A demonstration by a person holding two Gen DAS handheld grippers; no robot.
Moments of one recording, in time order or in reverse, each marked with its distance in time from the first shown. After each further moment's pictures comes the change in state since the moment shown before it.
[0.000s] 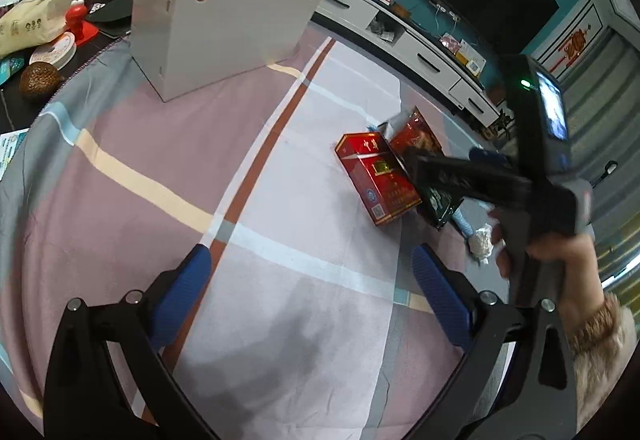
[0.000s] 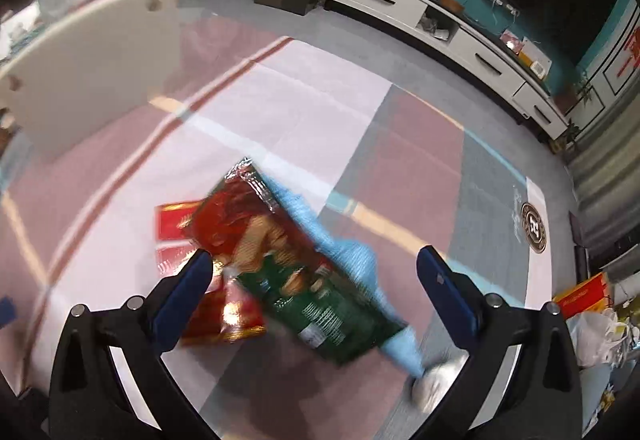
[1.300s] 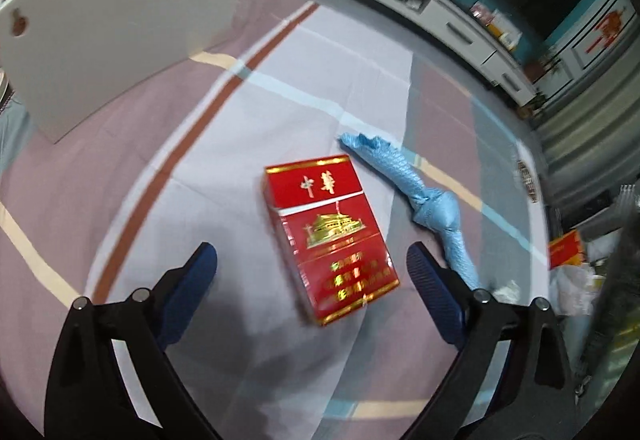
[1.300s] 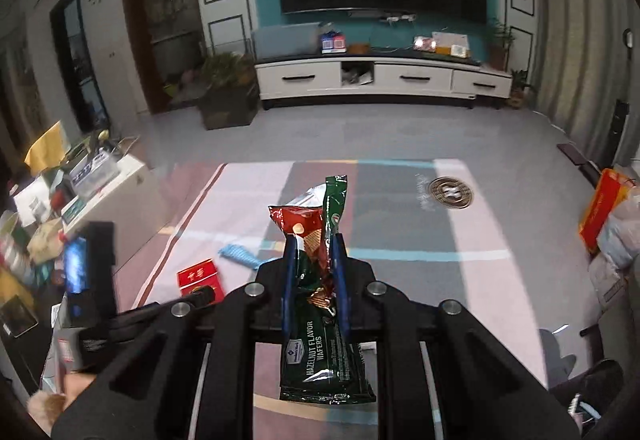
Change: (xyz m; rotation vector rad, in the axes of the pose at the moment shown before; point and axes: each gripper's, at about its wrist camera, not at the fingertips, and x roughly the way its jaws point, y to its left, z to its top) left arm 0.110 -0.079 0.055 -0.001 0.121 0.165; right arm -0.153 -0.109 -0.080 0.446 -0.346 0.040
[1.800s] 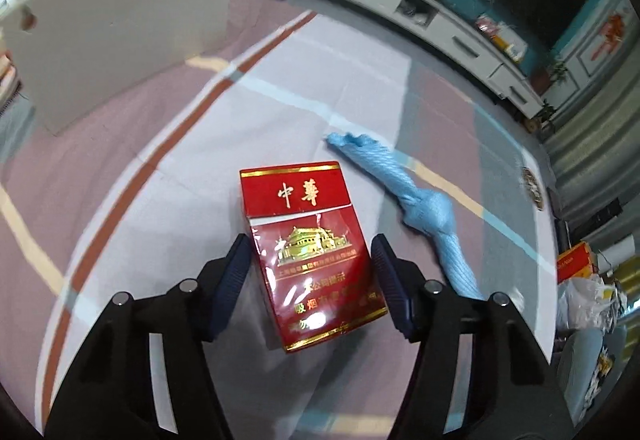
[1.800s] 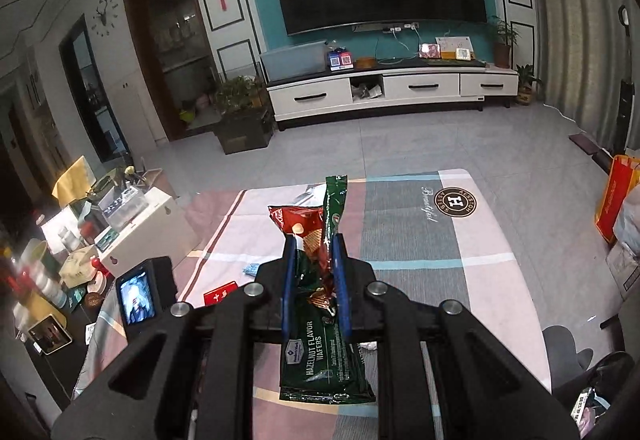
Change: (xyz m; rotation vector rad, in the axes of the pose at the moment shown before) left arm -0.014 -0.012 -0.020 0.000 -0.103 0.012; right arm -0.034 -0.014 0.007 0.065 -0.052 0.088
